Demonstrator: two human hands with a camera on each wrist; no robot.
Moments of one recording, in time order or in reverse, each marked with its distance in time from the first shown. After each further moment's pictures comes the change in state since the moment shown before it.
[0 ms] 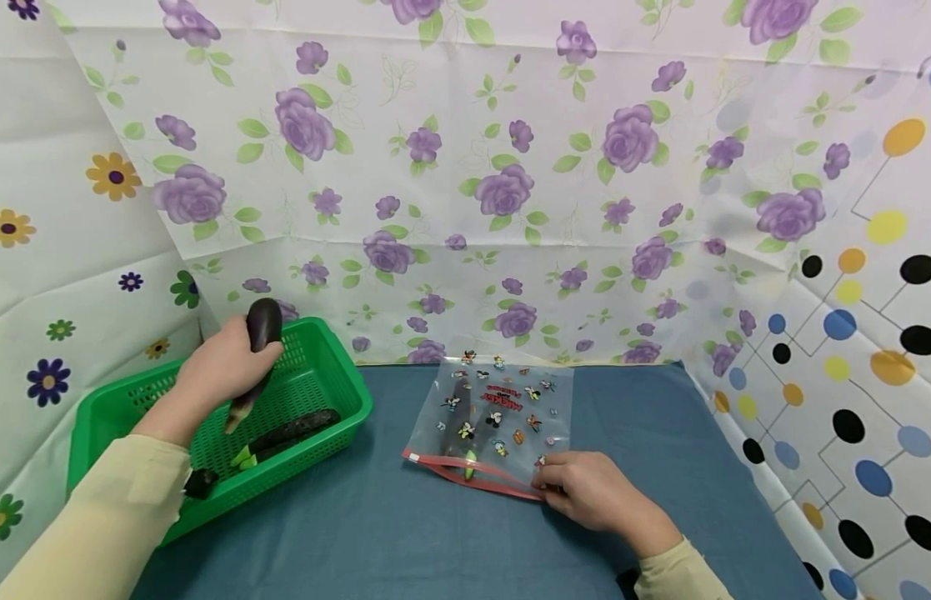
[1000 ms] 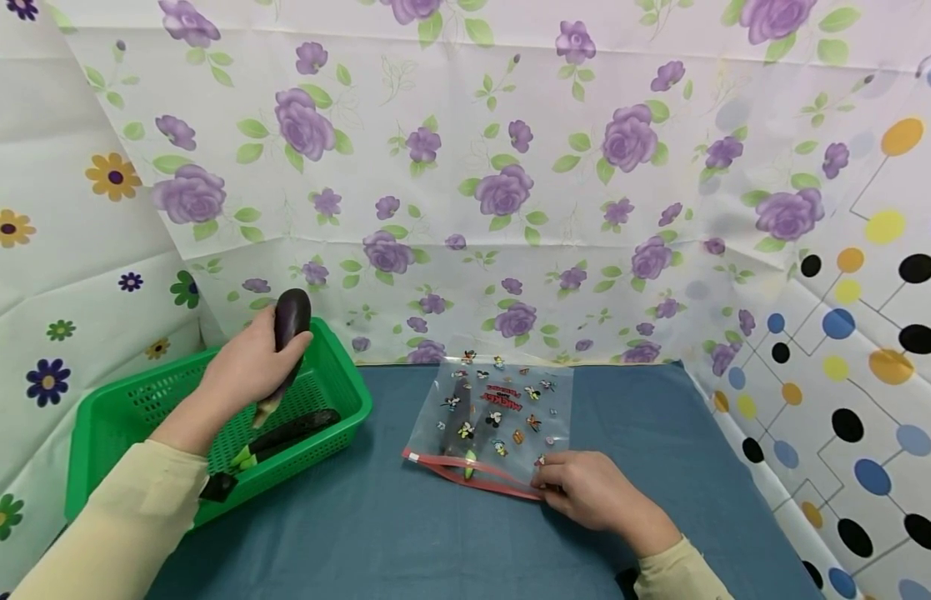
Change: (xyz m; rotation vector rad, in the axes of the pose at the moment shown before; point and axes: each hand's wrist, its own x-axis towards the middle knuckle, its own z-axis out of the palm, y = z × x) left_hand -0.004 0.039 0.016 -0.029 0.078 0.077; right_hand 0.001 -0.003 -0.002 -0.006 -0.008 0.008
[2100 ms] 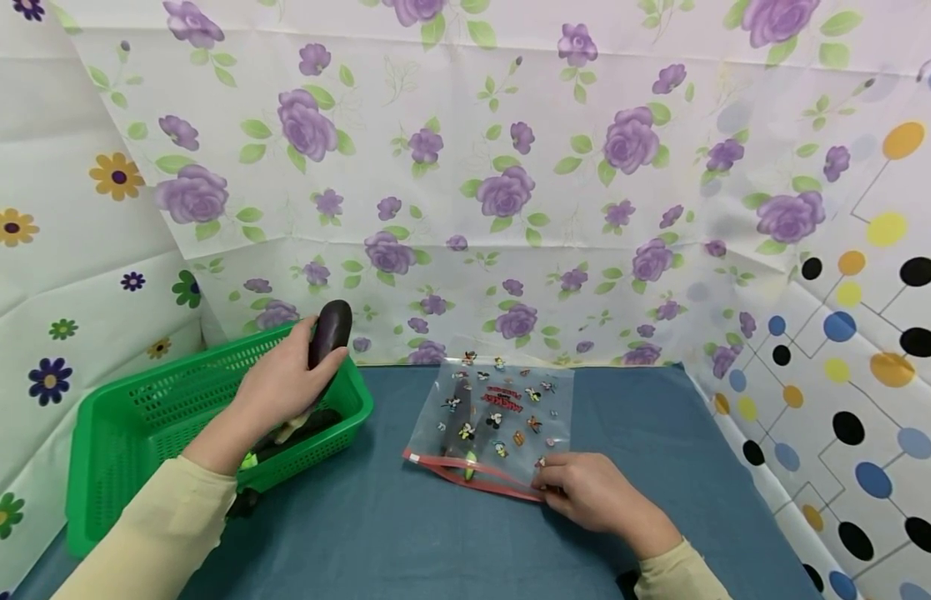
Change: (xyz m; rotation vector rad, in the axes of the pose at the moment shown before) left_hand -0.013 0.032 0.031 -0.053 0.019 0.056; right_hand -0.001 0.004 0.003 -0.002 -0.002 -0.007
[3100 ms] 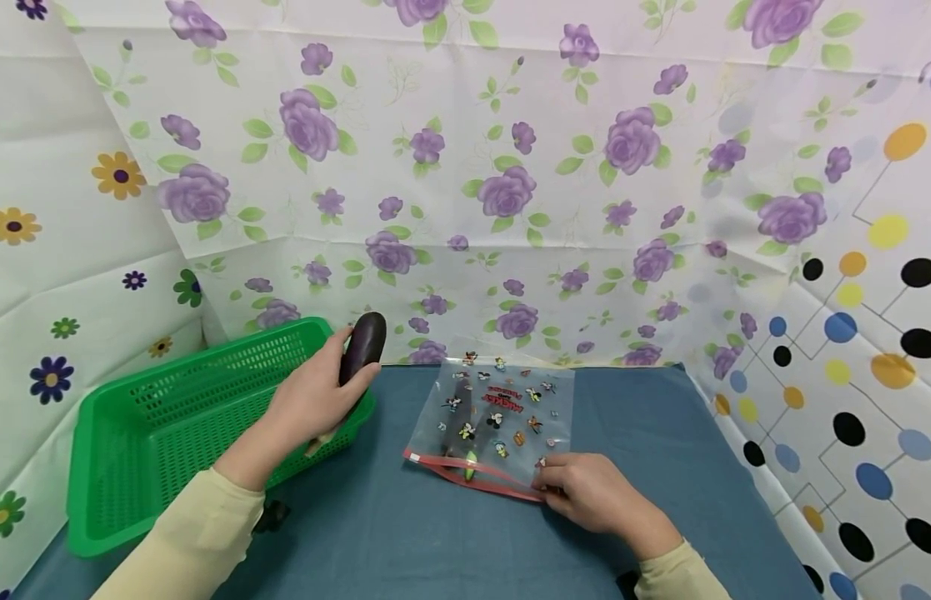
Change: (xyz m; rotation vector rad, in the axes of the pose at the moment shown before) left_hand -0.011 0.024 0.029 -0.054 0.004 0.072; right_hand 0.000 -0.001 0.001 0.000 0.006 -0.006
